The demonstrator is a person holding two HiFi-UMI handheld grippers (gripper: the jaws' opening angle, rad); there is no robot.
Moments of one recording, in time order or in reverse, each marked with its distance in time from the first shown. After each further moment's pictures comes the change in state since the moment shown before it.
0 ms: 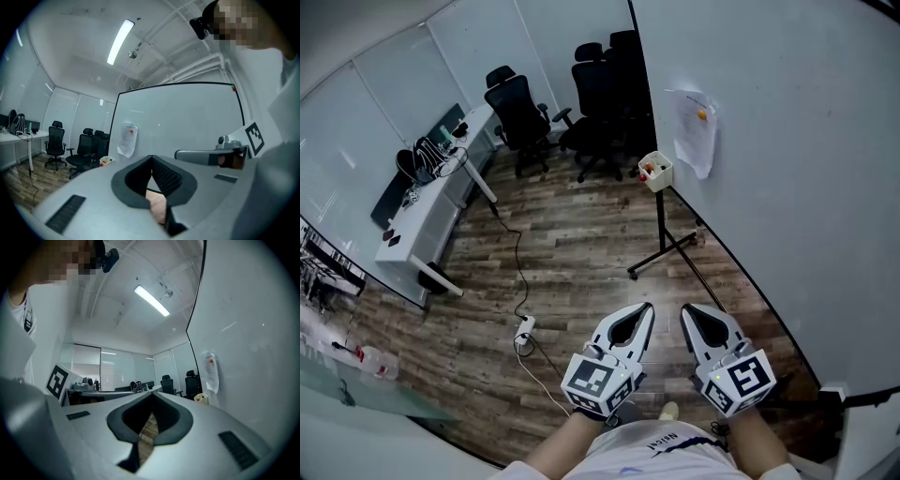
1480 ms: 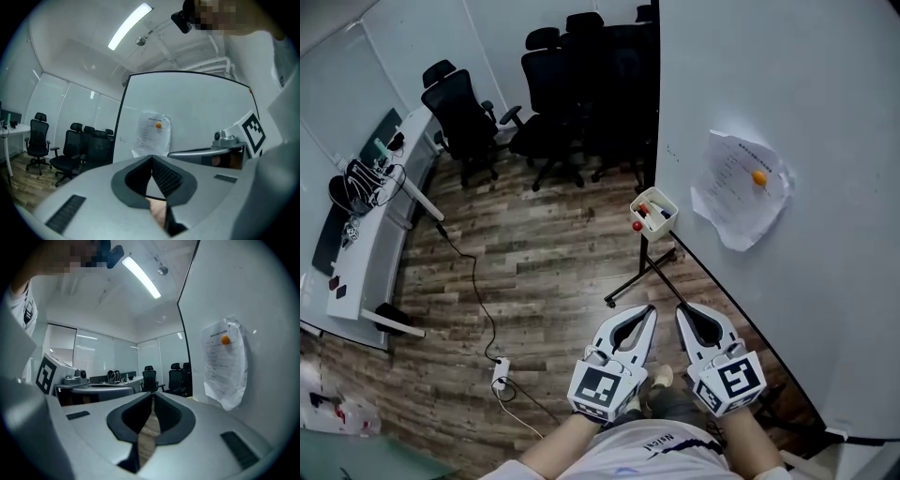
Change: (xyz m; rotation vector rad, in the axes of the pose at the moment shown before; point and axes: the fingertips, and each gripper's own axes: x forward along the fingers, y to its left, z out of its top) left arm 0.221 0.243 0.004 0.007 0.014 -0.153; right arm 0.293 -0.158 -0.032 -0.060 0.127 -0.198
